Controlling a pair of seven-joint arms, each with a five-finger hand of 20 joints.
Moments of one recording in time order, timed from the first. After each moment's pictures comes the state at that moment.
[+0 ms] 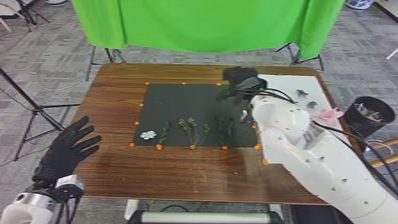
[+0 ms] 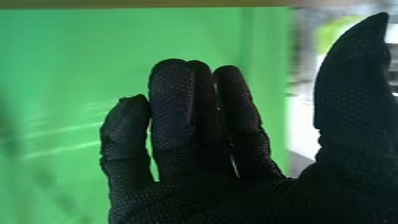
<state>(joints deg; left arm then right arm) 139.9 -46.8 -104.7 -119.0 34.8 7.4 14.6 -65.8 -55.2 51.7 -100.5 -132.8 -11.1 23.0</state>
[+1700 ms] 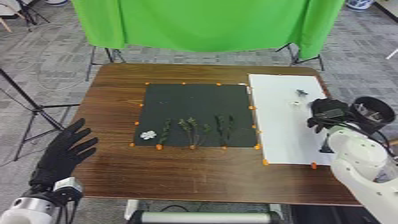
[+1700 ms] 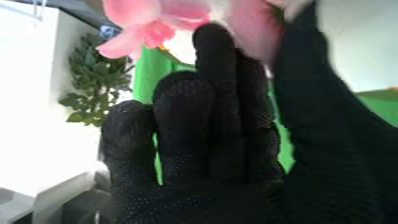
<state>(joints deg) 141.5 -47.7 -105.1 -119.9 34.0 9.0 15.9 -89.0 -36.3 68.7 -100.1 -134.2 -5.1 31.5</state>
